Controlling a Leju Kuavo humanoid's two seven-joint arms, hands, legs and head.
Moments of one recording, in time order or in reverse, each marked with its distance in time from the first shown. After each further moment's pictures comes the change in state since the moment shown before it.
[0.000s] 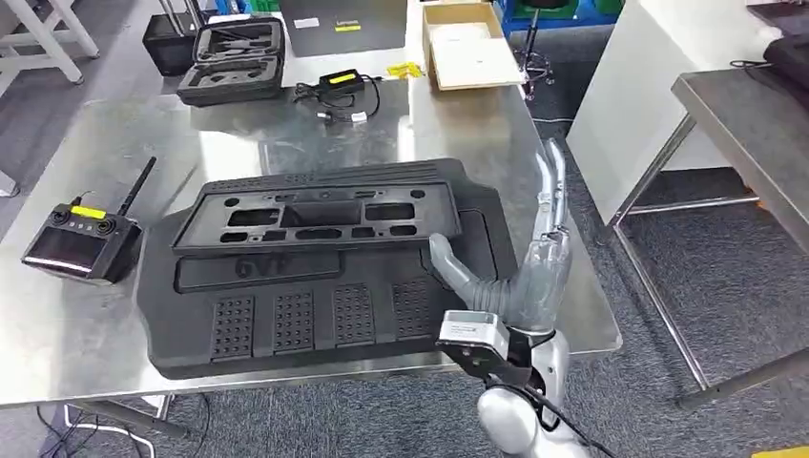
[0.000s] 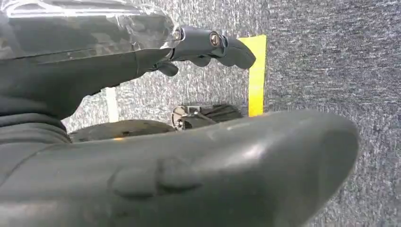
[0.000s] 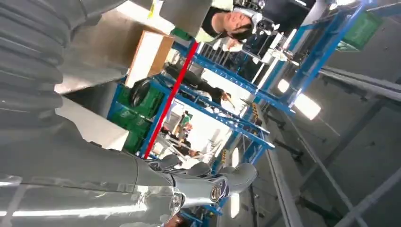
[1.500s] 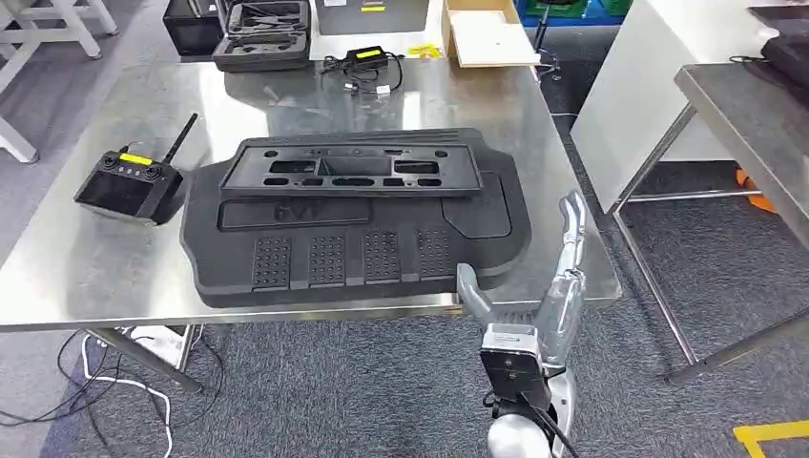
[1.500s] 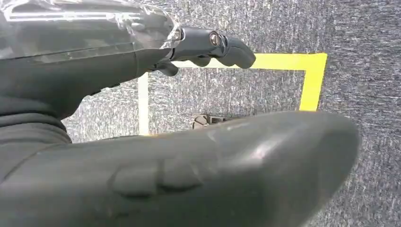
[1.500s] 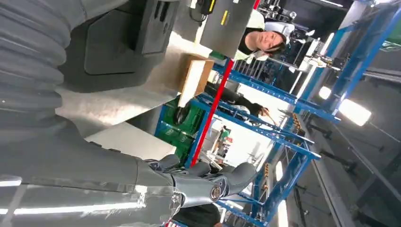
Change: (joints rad) left arm 0.015 -0.011 0.002 0.005 0.084 0.050 -0.013; right arm 0.146 0.099 -0.082 0.035 -0.147 -0.001 -0.100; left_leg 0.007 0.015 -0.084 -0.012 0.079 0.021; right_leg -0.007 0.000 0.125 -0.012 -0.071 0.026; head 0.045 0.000
